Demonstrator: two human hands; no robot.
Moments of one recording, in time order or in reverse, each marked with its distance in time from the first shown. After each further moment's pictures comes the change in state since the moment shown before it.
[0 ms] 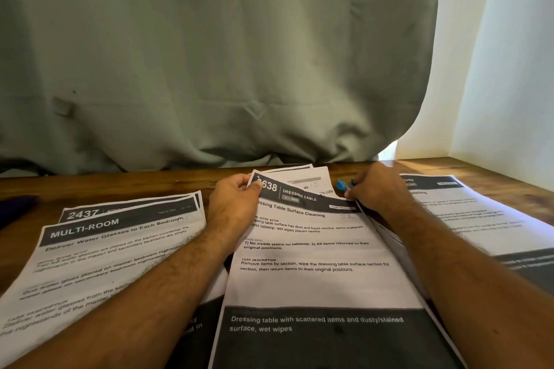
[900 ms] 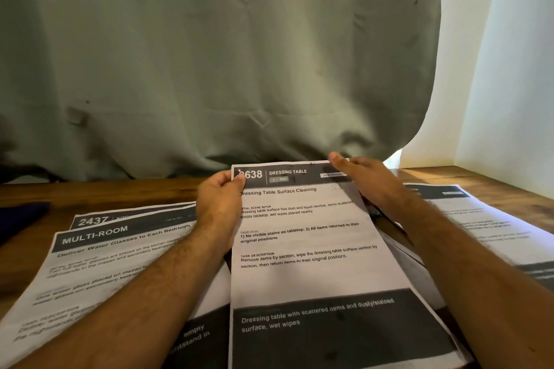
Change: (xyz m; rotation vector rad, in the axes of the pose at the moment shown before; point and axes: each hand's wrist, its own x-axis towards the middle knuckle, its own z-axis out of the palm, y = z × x) left_hand 0.008 0.013 -0.015 -0.296 0.162 -0.064; right_hand -0.018 -0.024 -0.024 0.764 -0.206 -0.184
